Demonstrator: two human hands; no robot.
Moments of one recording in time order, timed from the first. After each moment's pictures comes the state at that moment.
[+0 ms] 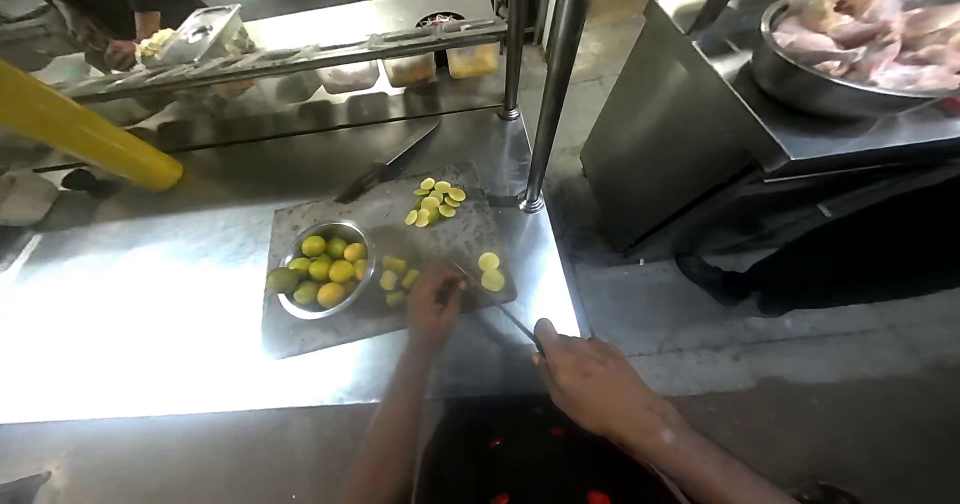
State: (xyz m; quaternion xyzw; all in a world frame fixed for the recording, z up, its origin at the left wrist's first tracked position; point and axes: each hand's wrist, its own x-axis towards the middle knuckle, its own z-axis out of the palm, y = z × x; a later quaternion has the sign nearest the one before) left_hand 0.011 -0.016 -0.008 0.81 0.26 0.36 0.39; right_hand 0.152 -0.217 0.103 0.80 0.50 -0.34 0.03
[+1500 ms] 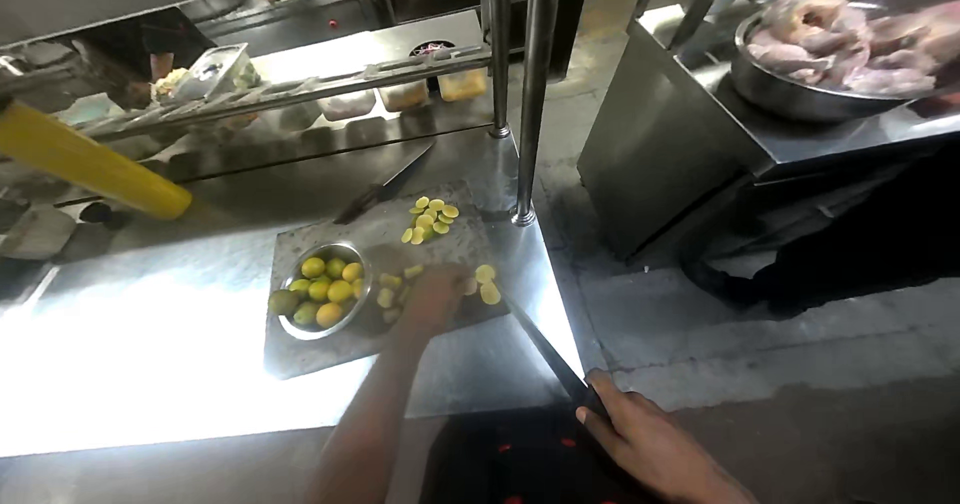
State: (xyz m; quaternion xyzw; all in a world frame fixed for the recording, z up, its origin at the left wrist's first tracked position) left_hand 0.059 0.017 0.055 0.93 0.26 -0.03 0.26; right_hand 0.170 -0.304 0.054 0.80 0.41 -0.42 -0.12
